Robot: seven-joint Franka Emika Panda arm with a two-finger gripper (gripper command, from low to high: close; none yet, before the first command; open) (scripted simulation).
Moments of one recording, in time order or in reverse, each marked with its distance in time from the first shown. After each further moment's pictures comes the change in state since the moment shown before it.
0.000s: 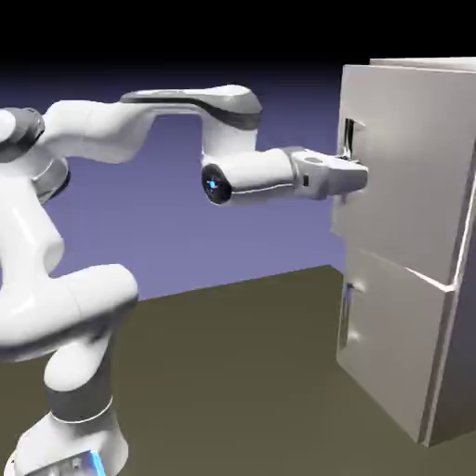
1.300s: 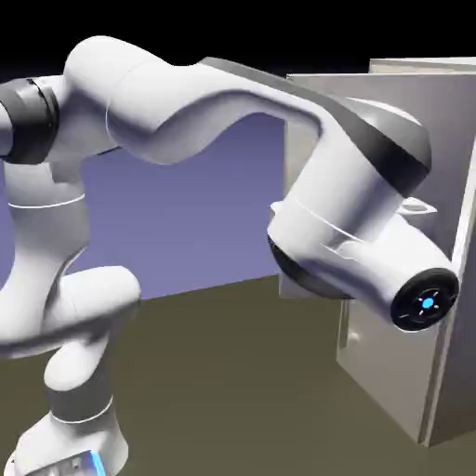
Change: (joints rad) arm -0.166 -1.031 -0.541 0.649 -1.183 -1.335 -0.323
